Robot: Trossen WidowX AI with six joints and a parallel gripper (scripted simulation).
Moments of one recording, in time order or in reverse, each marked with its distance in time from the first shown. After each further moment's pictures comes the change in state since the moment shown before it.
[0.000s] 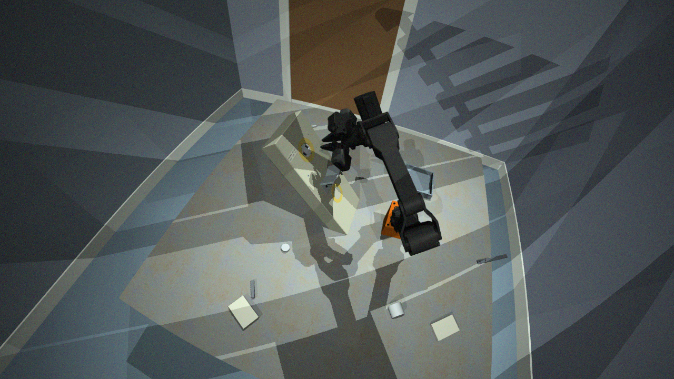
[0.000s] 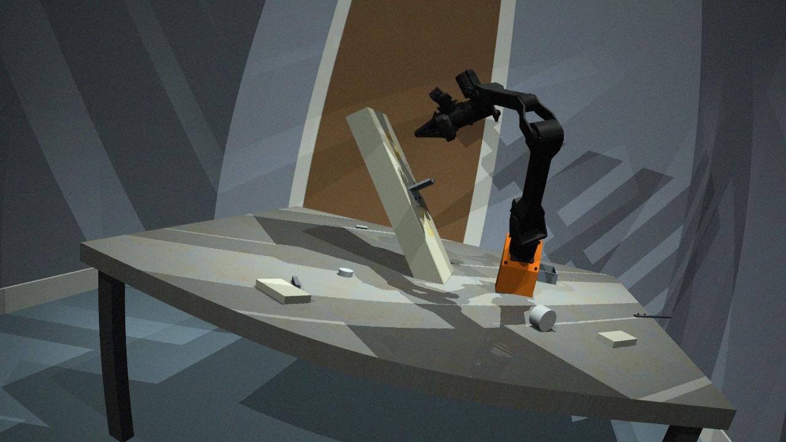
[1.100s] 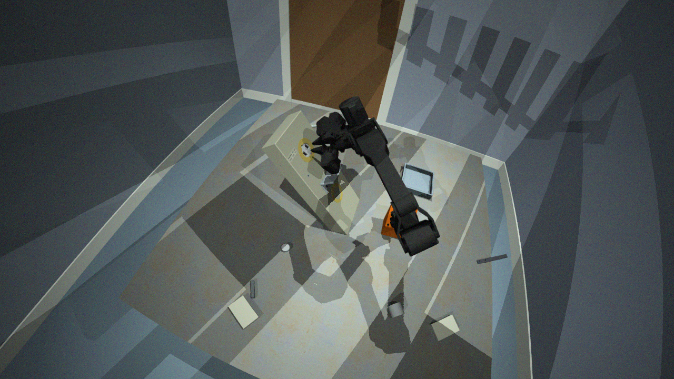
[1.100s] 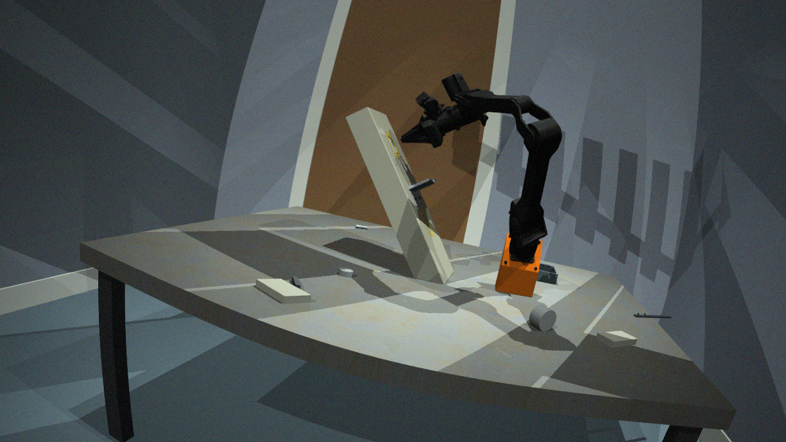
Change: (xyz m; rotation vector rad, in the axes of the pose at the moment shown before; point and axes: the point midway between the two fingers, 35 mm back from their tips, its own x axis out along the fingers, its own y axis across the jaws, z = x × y) arm 0.035 0.005 0.003 -0.029 -0.004 0.009
